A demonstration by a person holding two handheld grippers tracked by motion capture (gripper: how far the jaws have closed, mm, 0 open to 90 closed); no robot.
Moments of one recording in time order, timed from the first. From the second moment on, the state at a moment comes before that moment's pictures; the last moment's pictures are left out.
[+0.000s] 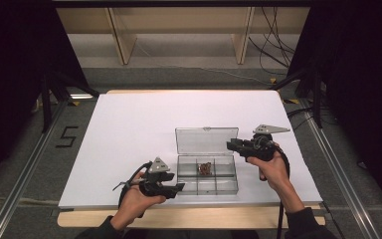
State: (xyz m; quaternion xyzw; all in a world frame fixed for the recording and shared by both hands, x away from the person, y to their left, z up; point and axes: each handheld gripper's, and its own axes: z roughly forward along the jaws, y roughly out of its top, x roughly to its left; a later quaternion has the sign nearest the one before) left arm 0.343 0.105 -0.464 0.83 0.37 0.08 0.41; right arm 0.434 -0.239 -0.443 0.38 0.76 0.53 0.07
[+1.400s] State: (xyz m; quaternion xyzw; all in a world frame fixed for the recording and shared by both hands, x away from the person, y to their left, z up) left arm 0.301 0.150 -0.477 0.82 0.40 0.08 0.41; right arm 0.400 -0.244 -0.429 0.37 0.77 0.52 0.09
